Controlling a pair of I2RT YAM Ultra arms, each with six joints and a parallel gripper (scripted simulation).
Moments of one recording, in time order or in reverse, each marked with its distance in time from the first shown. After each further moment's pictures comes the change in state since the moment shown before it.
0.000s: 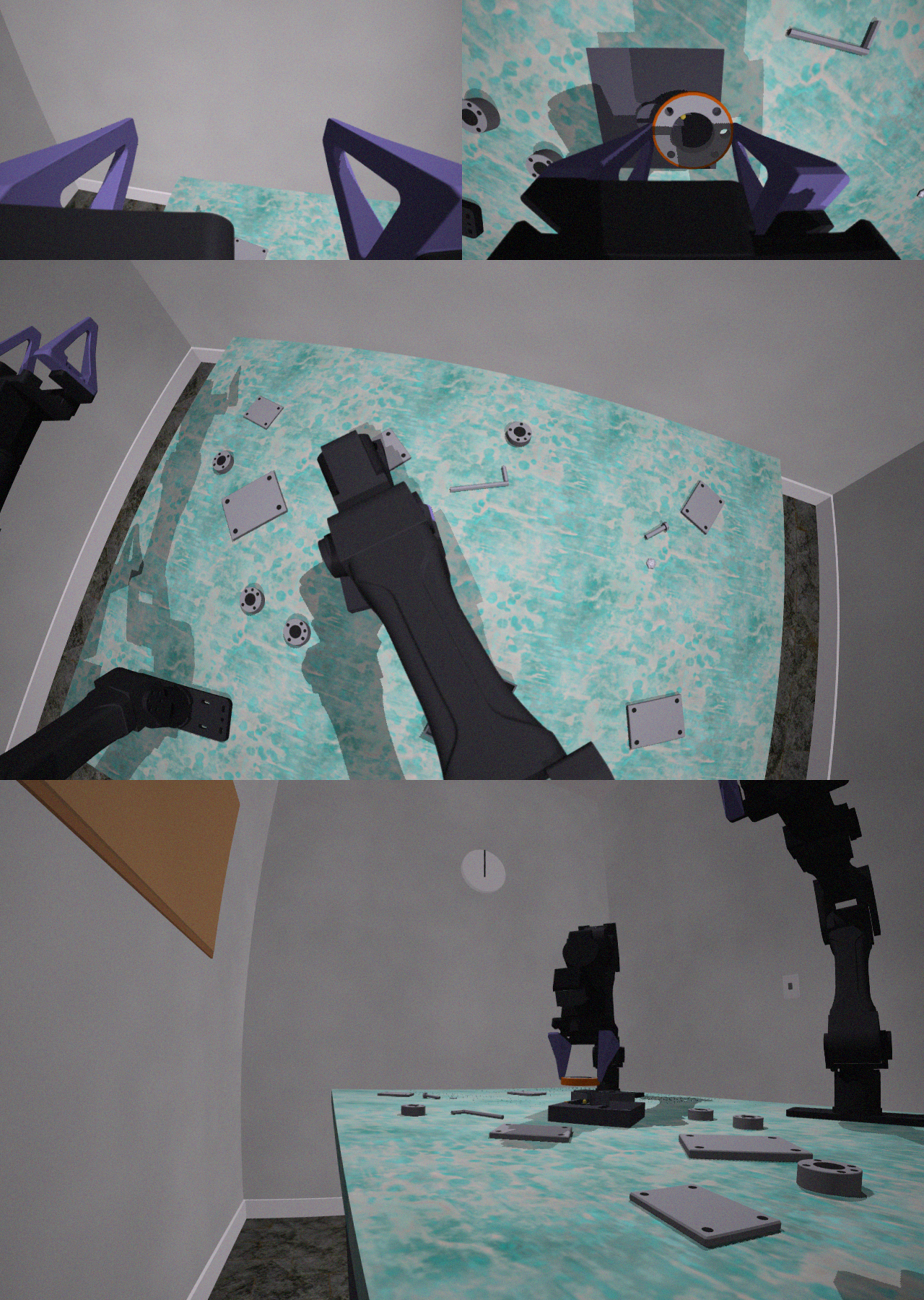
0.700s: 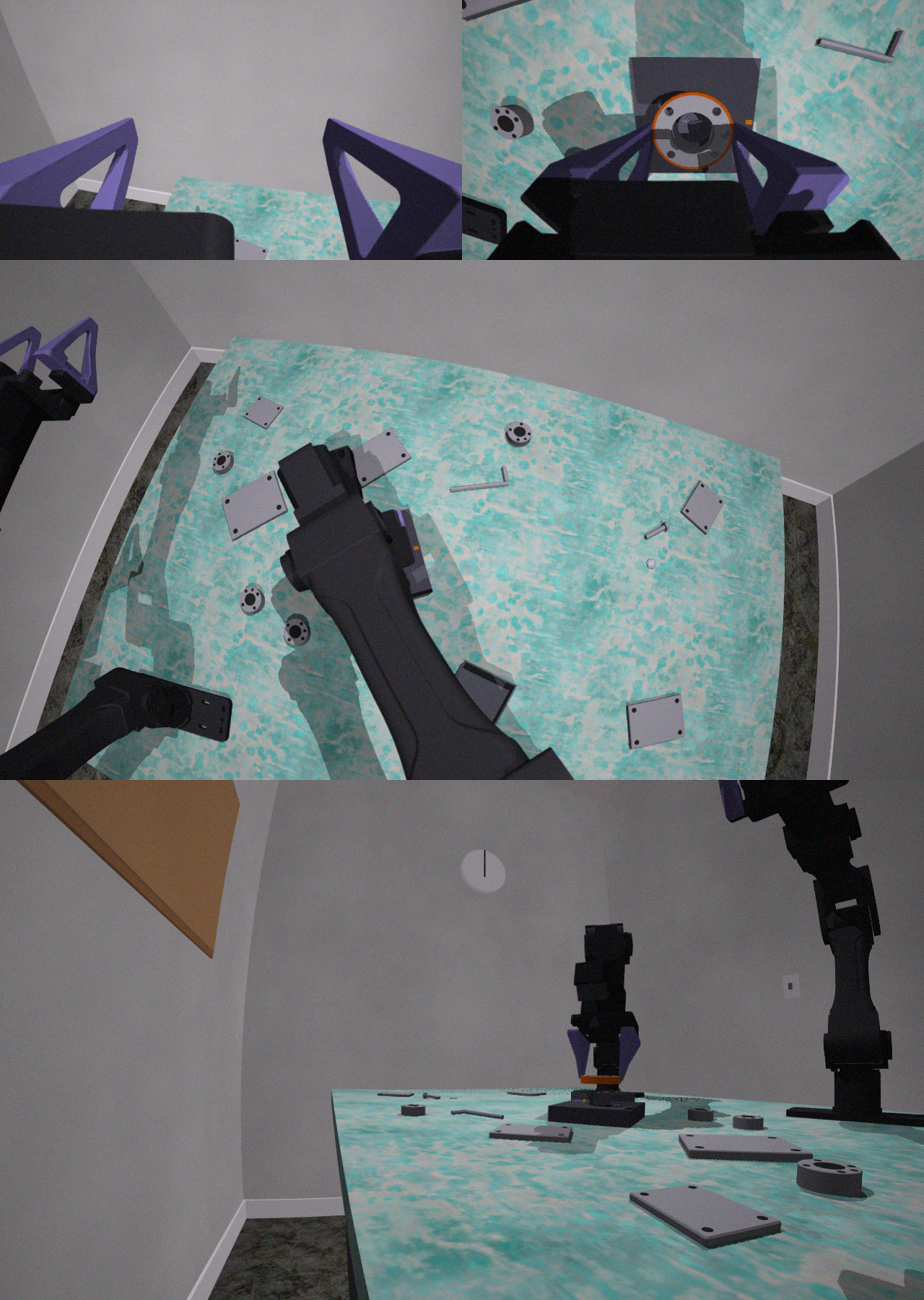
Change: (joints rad) left arm 0.000 0.000 0.000 0.000 0.000 0.000; right arm 0.081 0.028 0.048 0.003 0.025 0.086
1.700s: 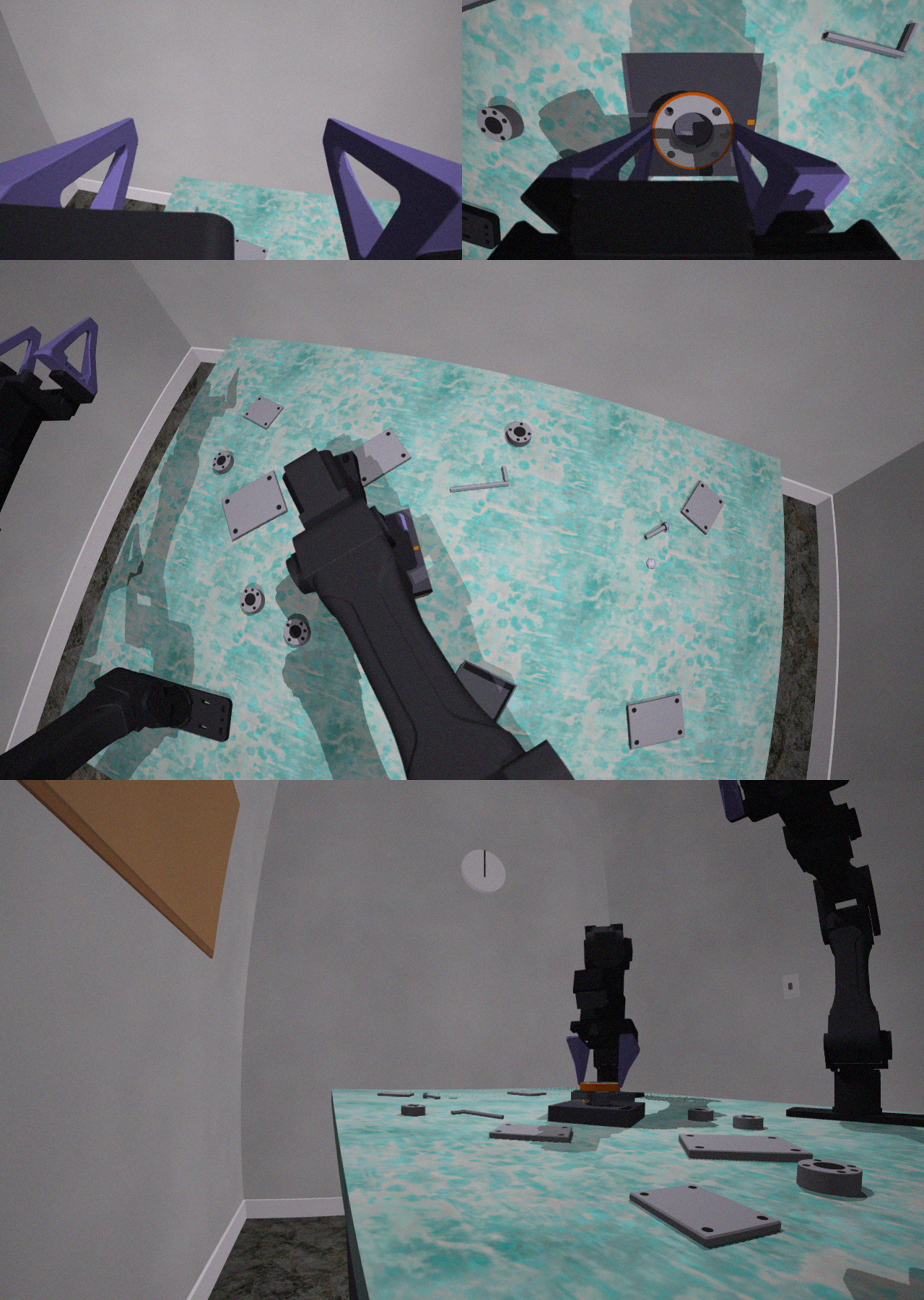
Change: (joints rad) left arm 0.000 0.000 0.000 0.000 0.000 0.000; right arm -0.003 0.005 -0.032 0.028 0.000 0.004
